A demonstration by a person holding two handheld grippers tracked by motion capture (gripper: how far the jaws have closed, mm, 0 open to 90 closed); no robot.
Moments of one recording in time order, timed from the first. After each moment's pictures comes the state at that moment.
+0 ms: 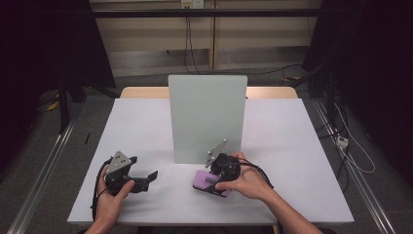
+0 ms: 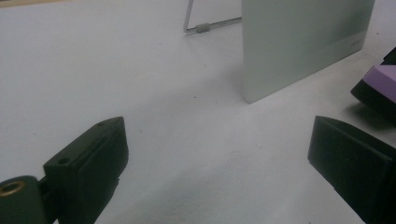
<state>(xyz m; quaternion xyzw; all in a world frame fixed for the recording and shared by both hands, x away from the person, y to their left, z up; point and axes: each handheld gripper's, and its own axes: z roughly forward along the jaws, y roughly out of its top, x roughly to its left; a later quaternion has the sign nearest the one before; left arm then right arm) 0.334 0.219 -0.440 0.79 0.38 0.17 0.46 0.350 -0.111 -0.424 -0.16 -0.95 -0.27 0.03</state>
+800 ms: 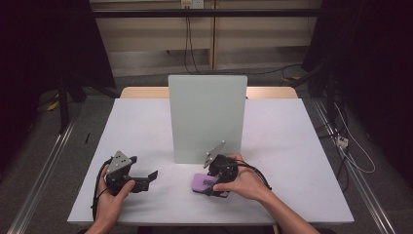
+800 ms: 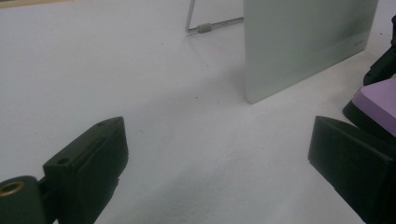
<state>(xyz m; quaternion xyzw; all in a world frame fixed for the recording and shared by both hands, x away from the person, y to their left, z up) 0.335 0.219 -0.441 0.78 0.38 0.18 0.46 0.353 -0.107 -0.437 -0.19 -0.94 -0.28 0.04</state>
